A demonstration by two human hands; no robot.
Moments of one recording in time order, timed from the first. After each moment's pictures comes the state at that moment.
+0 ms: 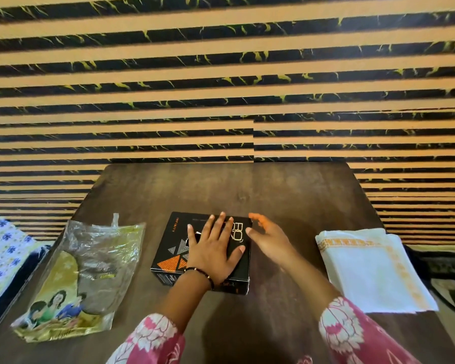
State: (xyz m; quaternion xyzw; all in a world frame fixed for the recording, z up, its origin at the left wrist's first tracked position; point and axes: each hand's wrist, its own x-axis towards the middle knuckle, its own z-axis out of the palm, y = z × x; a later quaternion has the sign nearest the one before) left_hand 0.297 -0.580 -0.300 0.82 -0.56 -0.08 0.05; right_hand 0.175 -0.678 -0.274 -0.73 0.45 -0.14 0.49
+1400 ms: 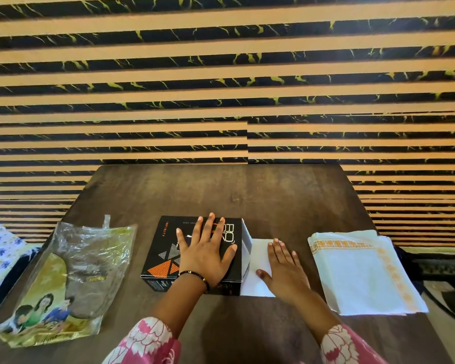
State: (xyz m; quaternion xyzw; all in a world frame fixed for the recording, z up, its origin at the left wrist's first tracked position) left_hand 0.290 -0.584 -0.301 0.85 -0.52 -0.08 0.06; right_hand 0.116 -0.677 -0.357 -0.88 0.44 0.10 0.15
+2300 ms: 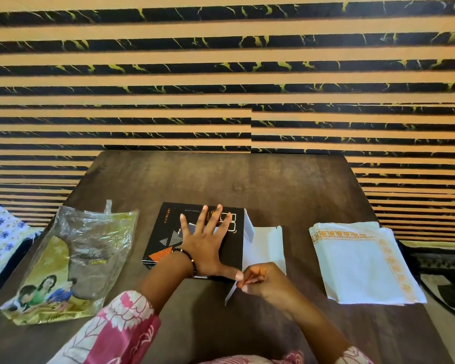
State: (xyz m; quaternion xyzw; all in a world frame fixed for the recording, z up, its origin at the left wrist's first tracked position) left_hand 0.304 -0.579 -0.294 0.77 -0.62 -0.14 -0.05; right_hand 0.119 -0.625 -0.318 -0.71 0.37 -0.02 0.60
